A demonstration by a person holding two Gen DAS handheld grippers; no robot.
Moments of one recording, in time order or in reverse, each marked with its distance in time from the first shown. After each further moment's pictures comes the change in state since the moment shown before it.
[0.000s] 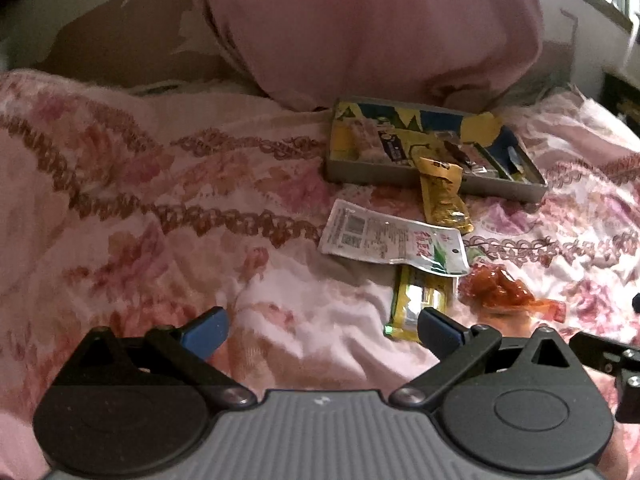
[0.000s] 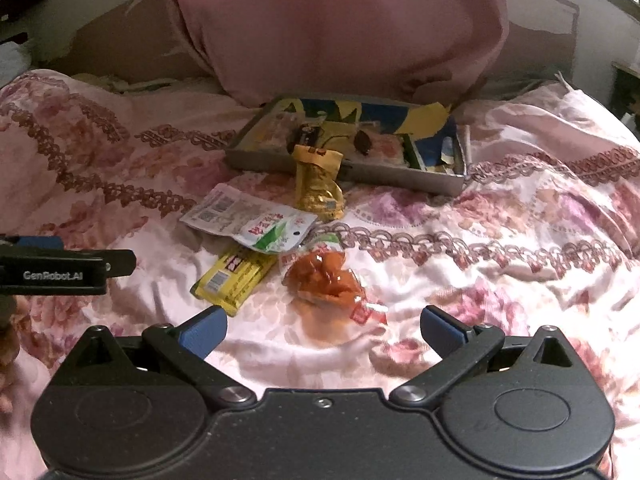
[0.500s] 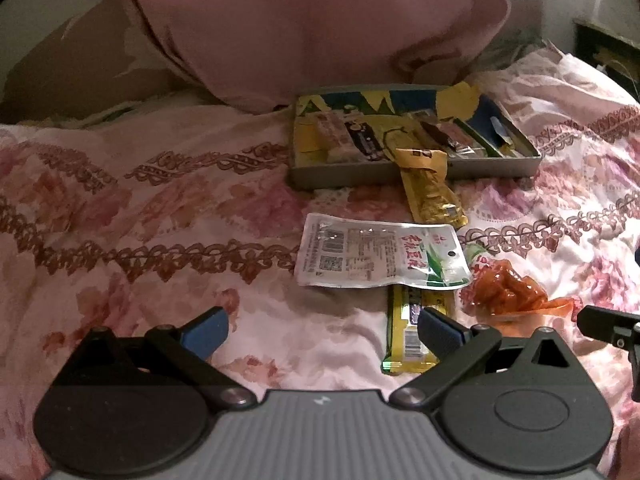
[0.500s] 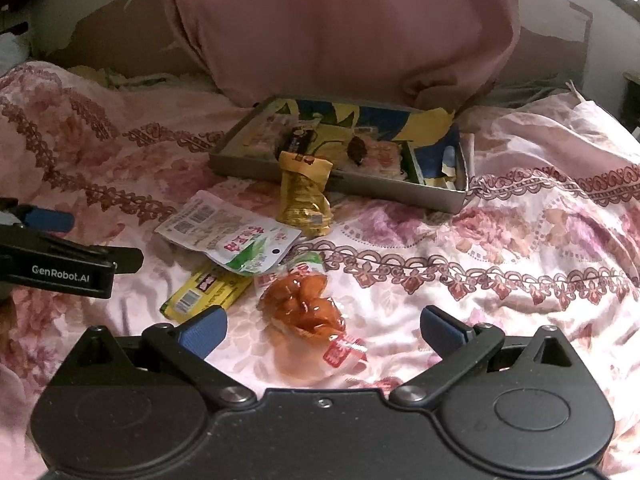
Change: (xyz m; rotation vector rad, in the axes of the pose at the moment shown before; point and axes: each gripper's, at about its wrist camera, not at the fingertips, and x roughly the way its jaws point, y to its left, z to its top) left arm 0.042 -0.021 0.031 0.156 0.039 -0.026; right arm 0.032 -0.019 0.020 -0.040 0.007 -0.003
